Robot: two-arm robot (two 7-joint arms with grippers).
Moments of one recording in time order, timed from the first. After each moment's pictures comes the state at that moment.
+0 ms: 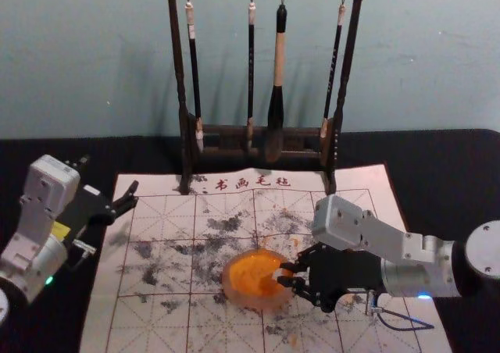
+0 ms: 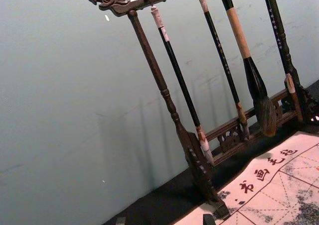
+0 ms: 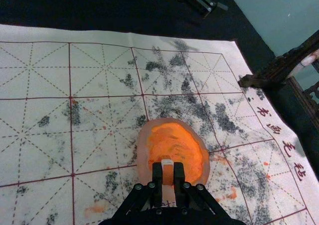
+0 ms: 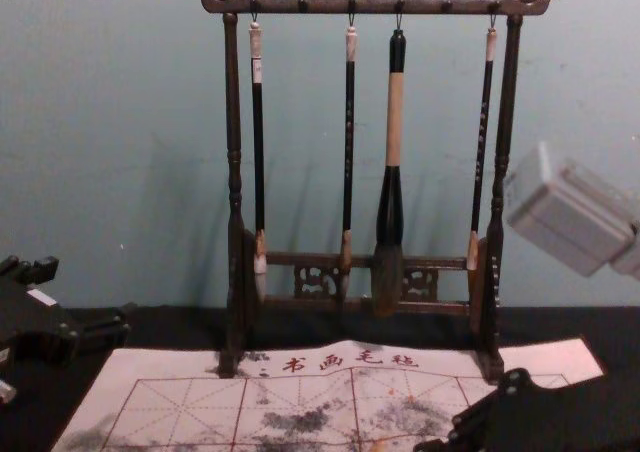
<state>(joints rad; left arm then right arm) -0.20 0.60 0.45 -1.41 -0.25 -0.12 0.03 0.41 0.63 -0.70 -1.59 0.10 0.22 0.73</state>
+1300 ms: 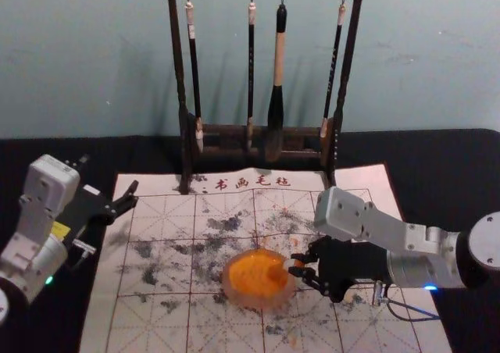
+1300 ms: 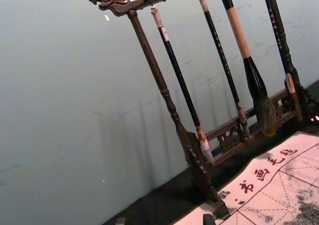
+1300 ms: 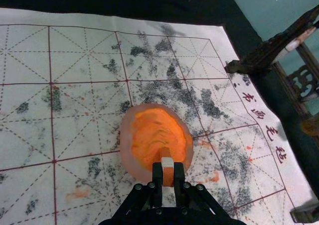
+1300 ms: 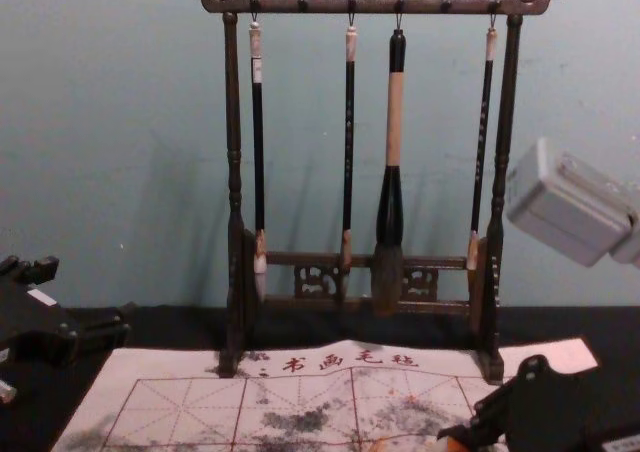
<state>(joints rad) -0.20 0.60 0.45 -1.41 -0.25 -0.12 0.03 0.43 0.64 -0.68 -1.60 0.06 0.27 0.72</state>
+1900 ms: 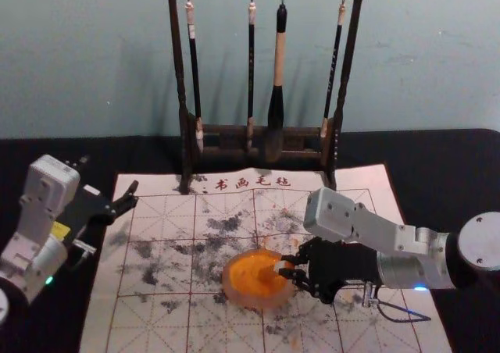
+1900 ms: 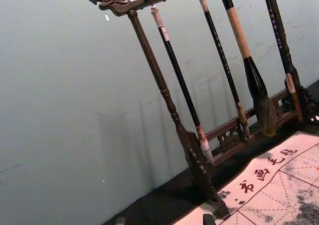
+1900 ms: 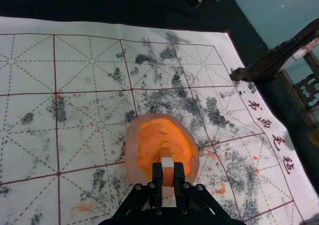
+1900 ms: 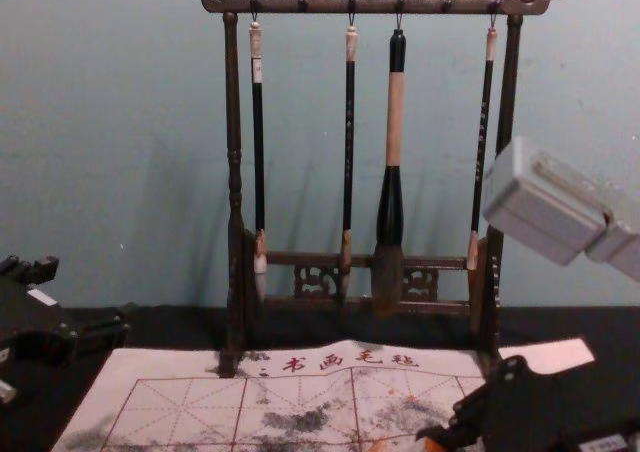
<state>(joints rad) -0.20 0.60 0.45 -1.41 -0.25 -0.12 0.03 0.43 0.62 -0.69 -1.59 0.06 0.27 0.72</state>
